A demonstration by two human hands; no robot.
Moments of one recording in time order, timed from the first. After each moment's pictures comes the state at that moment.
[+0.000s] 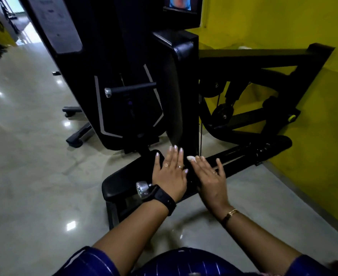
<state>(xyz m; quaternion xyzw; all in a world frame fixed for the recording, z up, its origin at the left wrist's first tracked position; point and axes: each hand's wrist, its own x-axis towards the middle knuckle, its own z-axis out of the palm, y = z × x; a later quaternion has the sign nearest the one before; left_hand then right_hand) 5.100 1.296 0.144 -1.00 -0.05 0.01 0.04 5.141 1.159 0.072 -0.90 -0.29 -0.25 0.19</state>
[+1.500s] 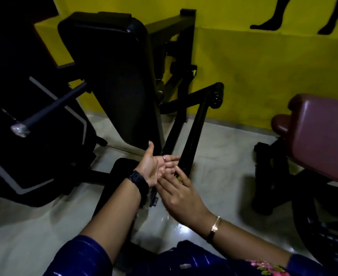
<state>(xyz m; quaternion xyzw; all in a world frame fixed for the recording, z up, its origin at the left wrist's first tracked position) 5.170 1.442 0.122 -0.52 -0.01 0.56 -0.65 5.031 1.368 0.092 -0.95 -0.12 -0.29 0.01</state>
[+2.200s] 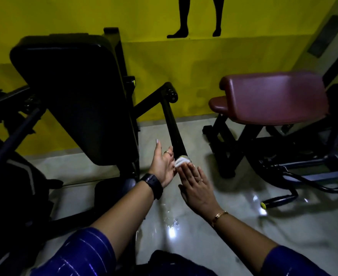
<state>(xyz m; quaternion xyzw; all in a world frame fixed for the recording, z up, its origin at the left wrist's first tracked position) 5.140 1.467 0.136 -0.47 0.09 0.60 -0.64 4.997 1.422 0.032 -0.93 0.20 -0.30 -0.10</state>
